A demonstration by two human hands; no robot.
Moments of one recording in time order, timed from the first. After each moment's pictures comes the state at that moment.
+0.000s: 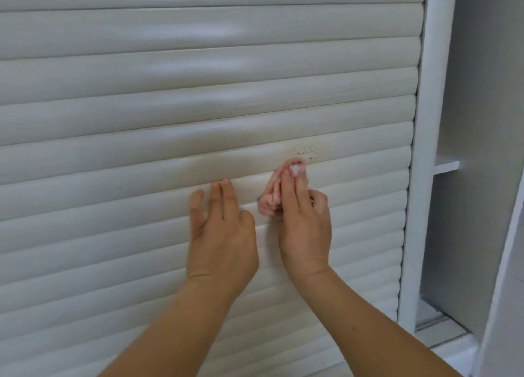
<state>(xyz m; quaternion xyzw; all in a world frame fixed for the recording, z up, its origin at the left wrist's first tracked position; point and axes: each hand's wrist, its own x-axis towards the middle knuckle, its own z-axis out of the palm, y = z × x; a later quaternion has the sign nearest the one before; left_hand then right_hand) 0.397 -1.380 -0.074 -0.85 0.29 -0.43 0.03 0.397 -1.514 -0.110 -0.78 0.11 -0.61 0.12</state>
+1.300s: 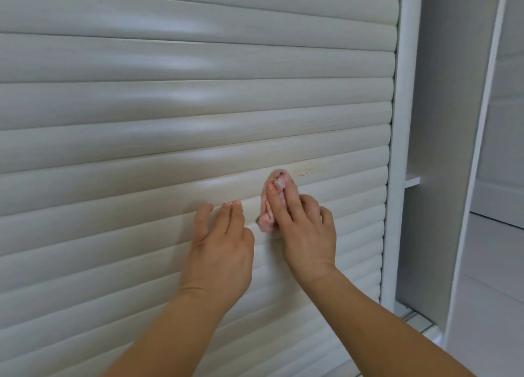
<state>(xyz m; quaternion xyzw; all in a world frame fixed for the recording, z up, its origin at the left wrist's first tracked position) 0.422 -1.350 -0.054 -0.77 0.43 -0.47 -0.01 0.386 -1.501 -0.083 -0.82 0.18 -0.54 -0.11</state>
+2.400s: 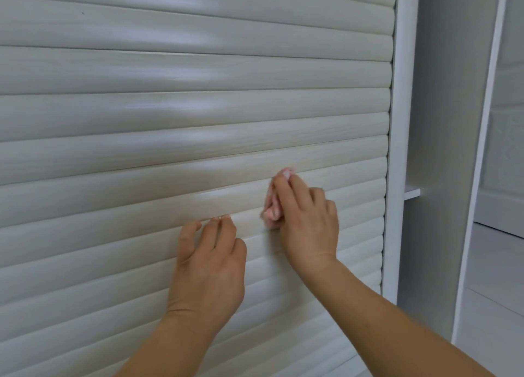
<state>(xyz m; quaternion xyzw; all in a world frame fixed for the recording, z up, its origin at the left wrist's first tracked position) 0.419 -1.359 -0.057 -0.77 0.39 -0.51 -0.03 0.376 -1.515 -0.041 -0.81 0.23 -0.54 -0.03</state>
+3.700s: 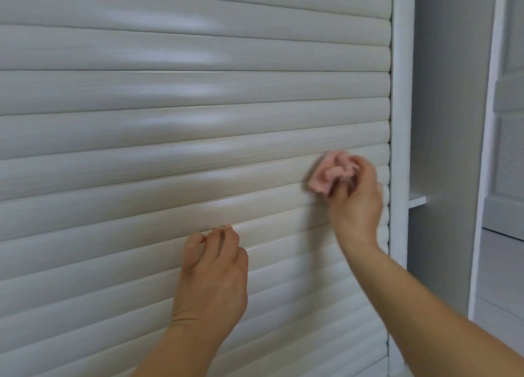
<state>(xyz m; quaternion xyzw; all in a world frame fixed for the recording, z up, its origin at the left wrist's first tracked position) 0.416 -1.364 -0.057 -0.79 0.38 -0.49 -0.03 0.357 -1.564 -0.010 -0.61 0.22 -0.68 0.33</state>
